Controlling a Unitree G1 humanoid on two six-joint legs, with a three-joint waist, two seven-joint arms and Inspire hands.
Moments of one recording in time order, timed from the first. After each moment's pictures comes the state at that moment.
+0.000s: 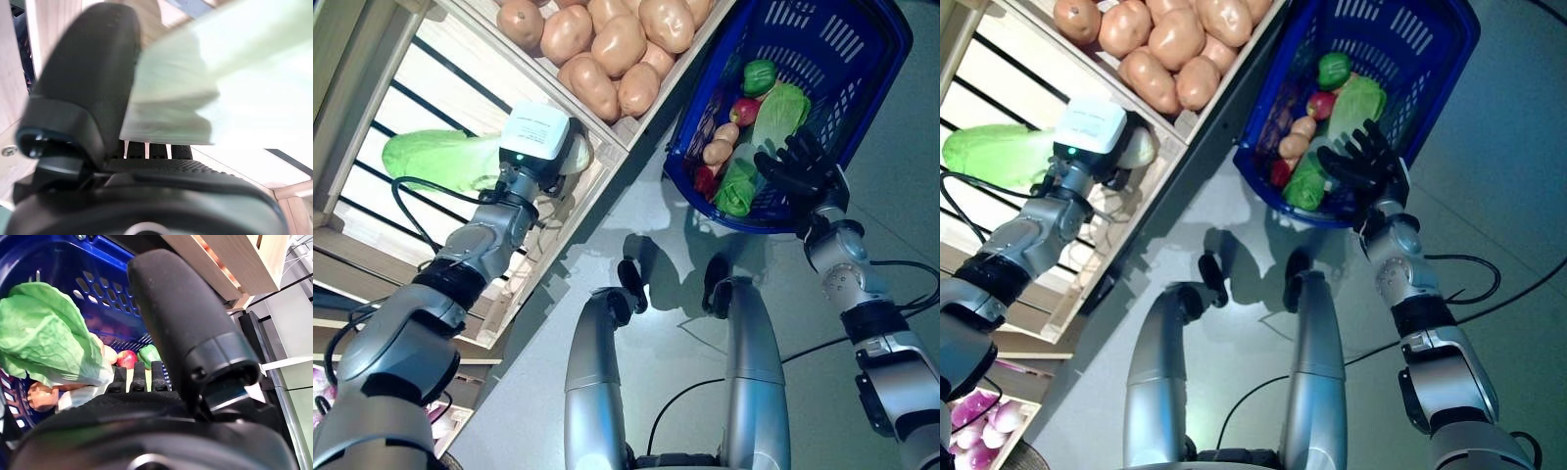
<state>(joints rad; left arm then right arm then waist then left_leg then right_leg) -0.97 0.80 -0.74 0.67 0.61 0.04 0.36 -0.73 -0.58 0.21 0.62 1.03 -0.10 -0.10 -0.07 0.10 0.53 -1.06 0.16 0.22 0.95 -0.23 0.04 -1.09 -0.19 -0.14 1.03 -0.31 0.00</state>
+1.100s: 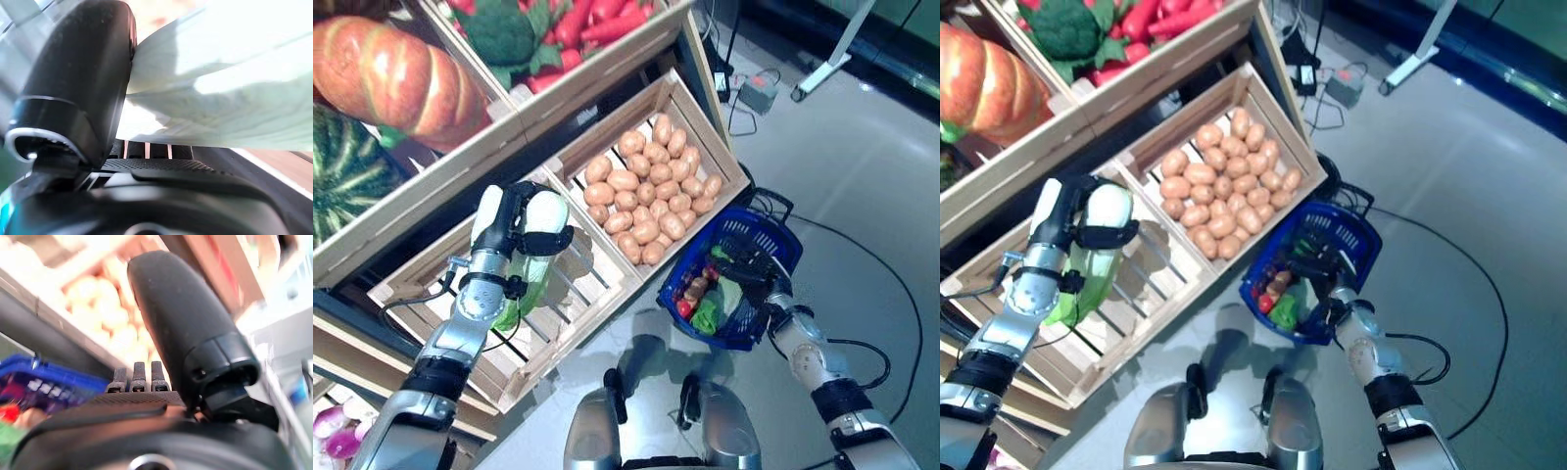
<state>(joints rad) -0.36 0.64 -0.13 0.37 -0.22 -0.23 0.14 -0.29 -0.40 0.18 0.42 0.74 0.05 0.20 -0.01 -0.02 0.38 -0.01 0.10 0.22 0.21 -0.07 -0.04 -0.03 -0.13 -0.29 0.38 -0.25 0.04</state>
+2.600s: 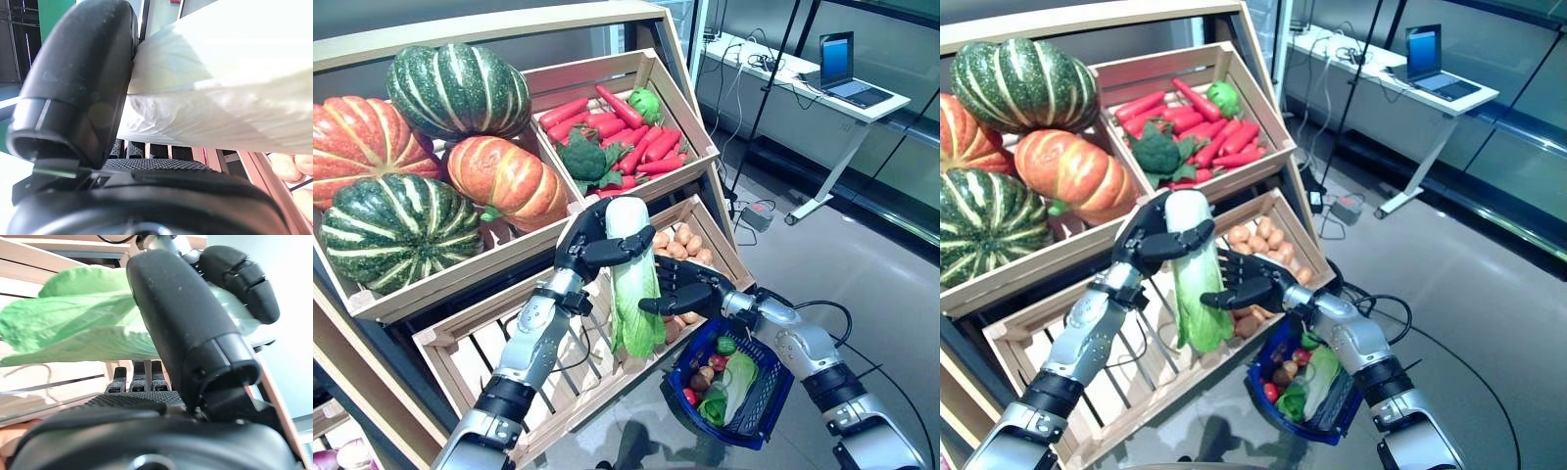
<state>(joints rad) -0.31 0.40 -0.23 0.23 -0.68 -0.18 -0.16 -0.40 -0.42 0.34 0.27 0.71 0.37 0.48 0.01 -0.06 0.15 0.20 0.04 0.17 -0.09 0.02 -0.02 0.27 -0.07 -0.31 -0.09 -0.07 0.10</state>
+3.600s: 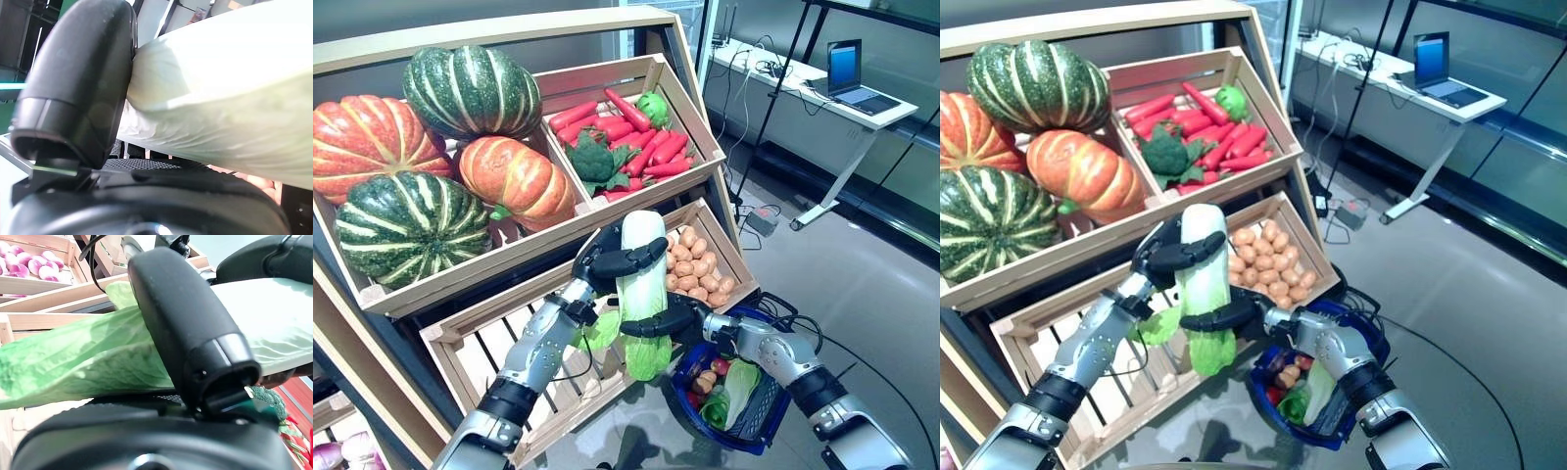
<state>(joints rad) -0.30 0.39 -0.30 0.26 -0.95 -0.06 -0.31 -0.41 -0.35 0.43 0.35 0.88 0.48 0.53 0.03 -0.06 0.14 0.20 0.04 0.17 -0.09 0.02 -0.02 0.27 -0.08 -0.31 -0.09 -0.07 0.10</state>
